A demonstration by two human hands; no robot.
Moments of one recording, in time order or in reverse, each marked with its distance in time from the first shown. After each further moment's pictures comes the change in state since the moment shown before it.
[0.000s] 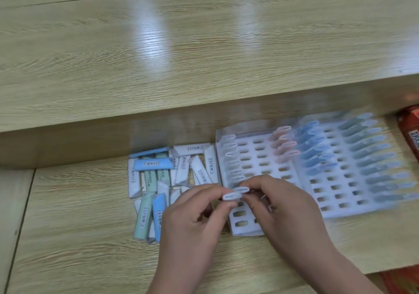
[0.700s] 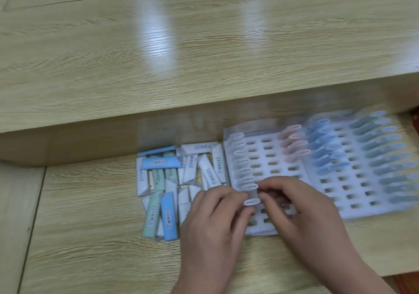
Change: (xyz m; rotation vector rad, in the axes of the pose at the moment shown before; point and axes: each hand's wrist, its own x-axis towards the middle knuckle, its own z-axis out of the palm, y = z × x) left_hand -0.009 -0.018 0.021 0.322 0.091 0.375; right_hand -0.009 0.009 -0.005 0.168 0.096 0.004
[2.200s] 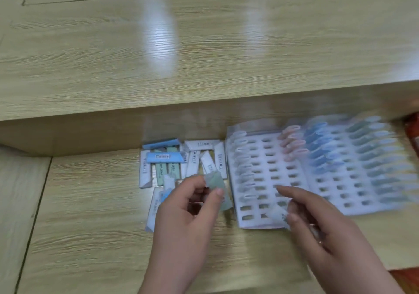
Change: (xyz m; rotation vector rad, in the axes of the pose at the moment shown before) left_hand 0.008 0.005 -0.048 -0.598 -0.072 -0.616; right_hand -0.026 -0.015 -0.036 0.060 -0.162 0.165
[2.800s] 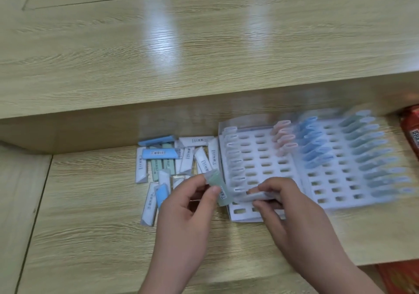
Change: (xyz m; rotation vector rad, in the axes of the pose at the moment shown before) left_hand -0.006 -0.003 0.016 0.027 -0.027 0.015; right_hand 0.013 0.010 0.024 -0.111 0.058 -0.143
